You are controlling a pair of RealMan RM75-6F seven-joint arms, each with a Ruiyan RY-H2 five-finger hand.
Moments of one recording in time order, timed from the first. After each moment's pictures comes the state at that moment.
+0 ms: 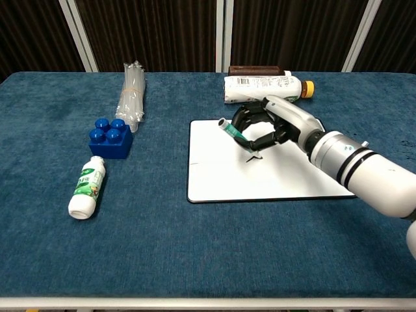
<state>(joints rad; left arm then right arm) -0.02 -1.26 -0.02 -1.51 1.42 1.47 0.06 0.72 -1.93 0.17 -0.90 -1.42 0.95 0.67</state>
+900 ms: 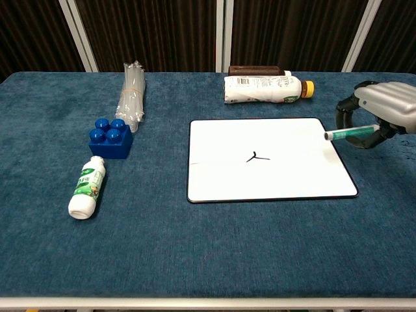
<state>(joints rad) -0.04 -1.26 -0.02 -1.53 1.43 1.46 0.07 0.58 -1.60 0.09 -1.07 -1.34 0.99 -0.15</state>
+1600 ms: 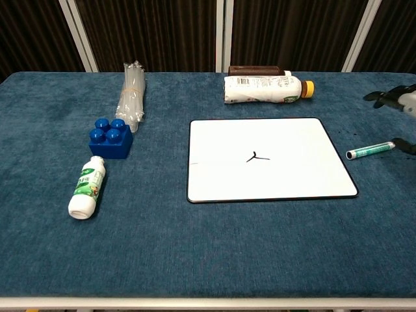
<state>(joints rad) -0.03 -1.26 -0.03 -1.52 1.43 1.47 0.07 0.47 -1.43 0.09 -1.32 -1.24 1.07 -0.35</state>
